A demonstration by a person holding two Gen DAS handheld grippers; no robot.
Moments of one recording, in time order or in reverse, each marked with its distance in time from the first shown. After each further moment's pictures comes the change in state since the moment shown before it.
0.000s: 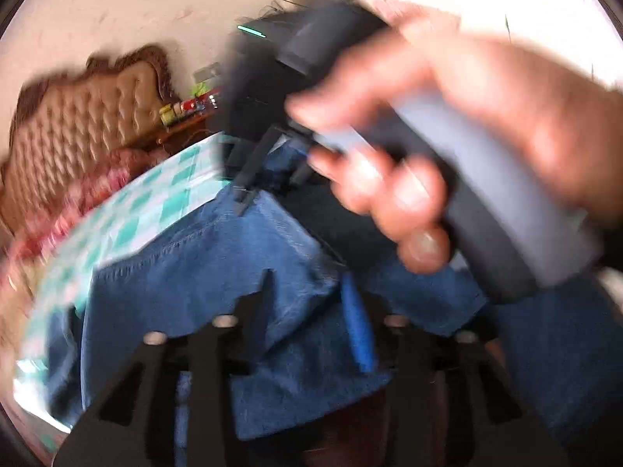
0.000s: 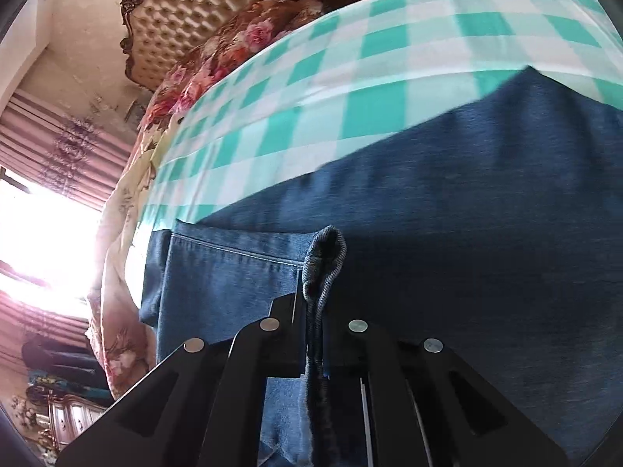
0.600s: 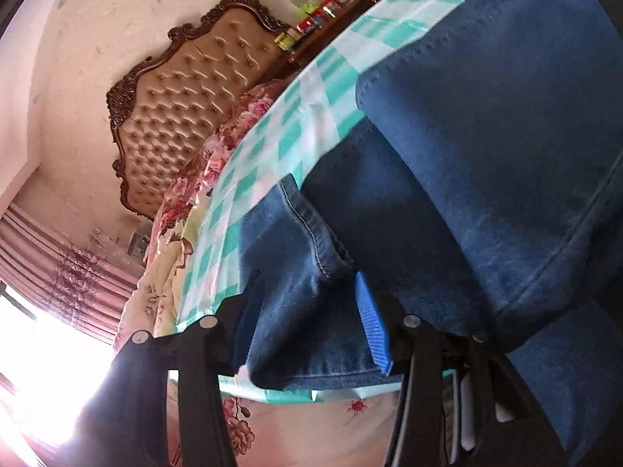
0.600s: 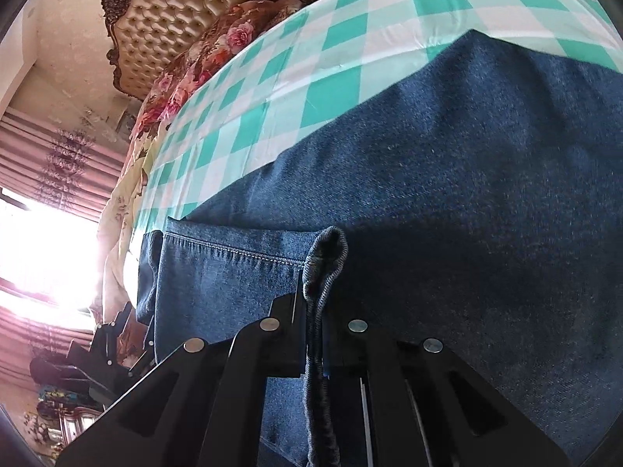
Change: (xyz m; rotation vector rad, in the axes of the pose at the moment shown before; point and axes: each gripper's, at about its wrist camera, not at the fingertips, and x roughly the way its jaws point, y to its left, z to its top) left arm 0.029 0.193 -0.104 0.264 0.327 0.608; right arm -0.003 -0.014 -0.008 0.052 0.010 -0.010
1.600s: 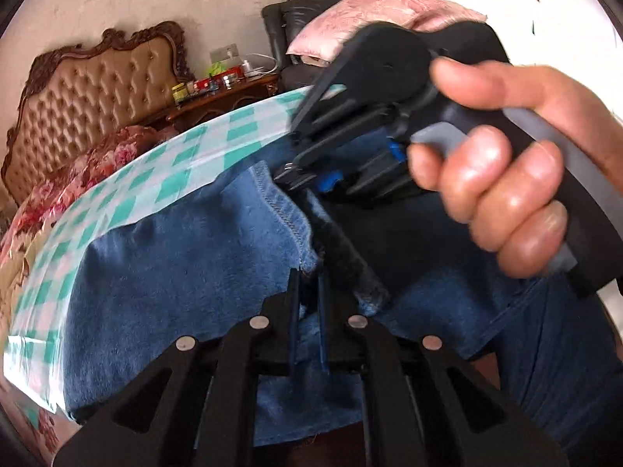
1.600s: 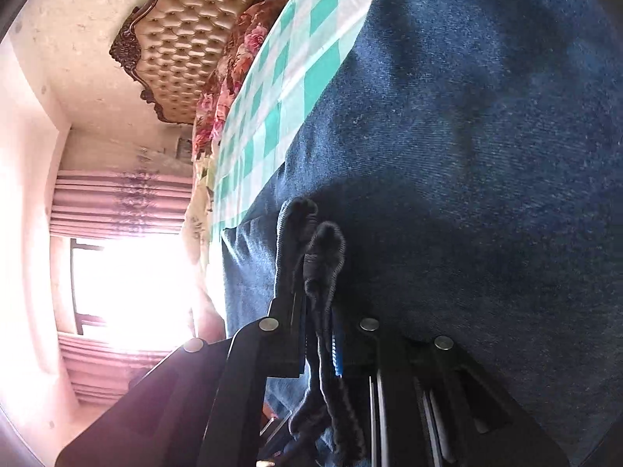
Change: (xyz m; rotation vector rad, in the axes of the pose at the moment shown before) left arm -0.137 -0.122 0.130 -0.304 -0.247 -0.578; right arm 0.005 -0.056 0.002 0.216 0.080 0.375
